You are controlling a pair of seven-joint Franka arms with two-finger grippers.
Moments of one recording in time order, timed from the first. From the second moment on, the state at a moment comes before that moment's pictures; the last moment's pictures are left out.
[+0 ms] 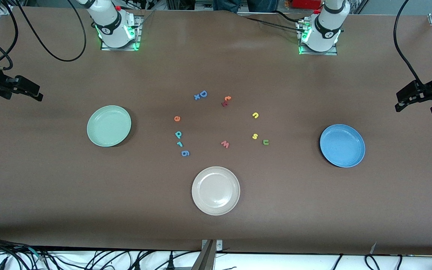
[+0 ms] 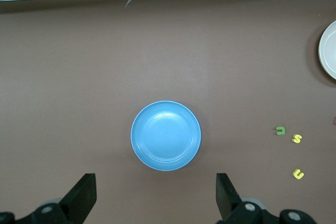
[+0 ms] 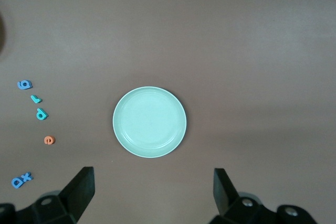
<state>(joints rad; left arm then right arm) 0.05 0.02 -0.01 -1.61 0.00 1.75 0.10 0.01 0.02 -0.04 -1.65 0.02 1.65 0.03</state>
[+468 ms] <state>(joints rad) 0.04 0.02 -0.02 -1.61 0.00 1.75 0.07 0.01 0.02 -0.04 -1.65 0.02 1.65 0.03</state>
